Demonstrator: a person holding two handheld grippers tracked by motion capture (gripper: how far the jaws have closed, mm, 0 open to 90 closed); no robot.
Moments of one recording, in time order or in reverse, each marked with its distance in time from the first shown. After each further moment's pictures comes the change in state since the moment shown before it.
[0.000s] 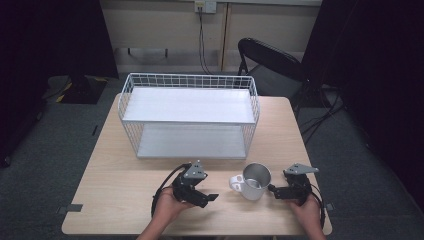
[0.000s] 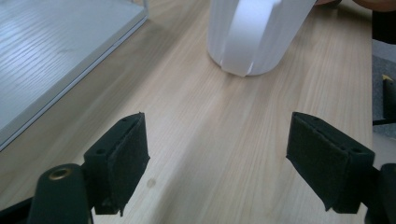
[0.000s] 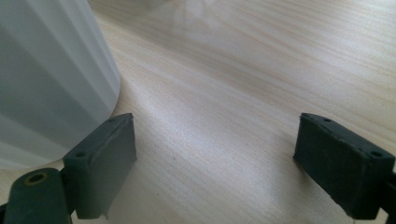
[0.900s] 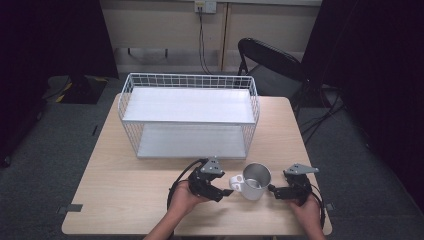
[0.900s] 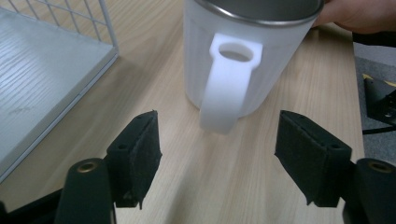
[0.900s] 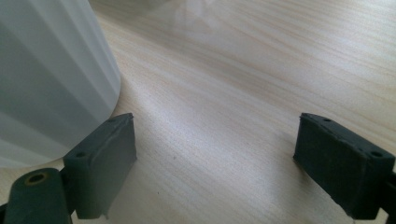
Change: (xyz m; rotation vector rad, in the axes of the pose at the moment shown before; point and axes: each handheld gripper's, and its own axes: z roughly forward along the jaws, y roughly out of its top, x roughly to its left) left arm -0.004 0.033 0.029 -0.021 -0.069 0.047; right arm 0.000 0.000 0.000 -0.001 0.001 -0.001
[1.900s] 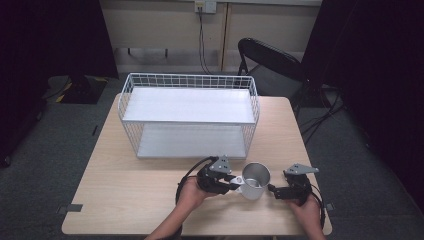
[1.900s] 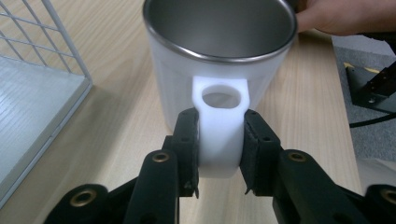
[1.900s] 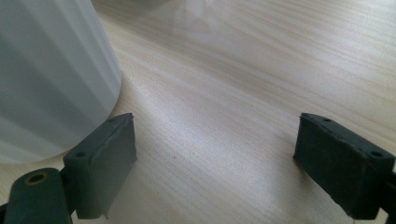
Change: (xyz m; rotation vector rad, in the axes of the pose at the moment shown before) left arm -0.003 0.015 0.013 0.008 -0.069 0.094; right arm 0.000 0.000 0.000 0.000 0.000 0.000
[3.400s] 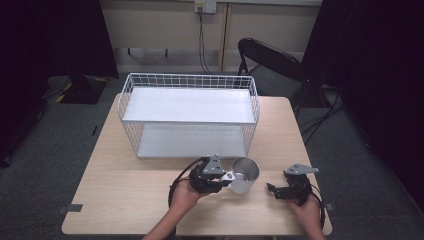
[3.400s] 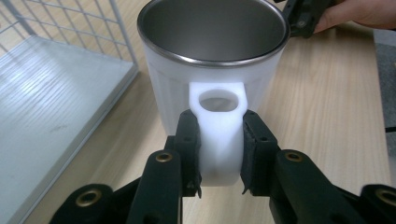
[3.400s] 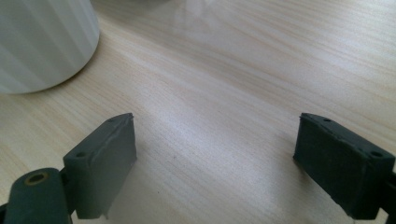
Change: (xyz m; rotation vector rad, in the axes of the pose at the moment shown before) left arm -0.003 -0.008 -0.023 0.000 0.163 -0.025; right arm 0.000 0.000 0.000 0.001 -0.001 0.003
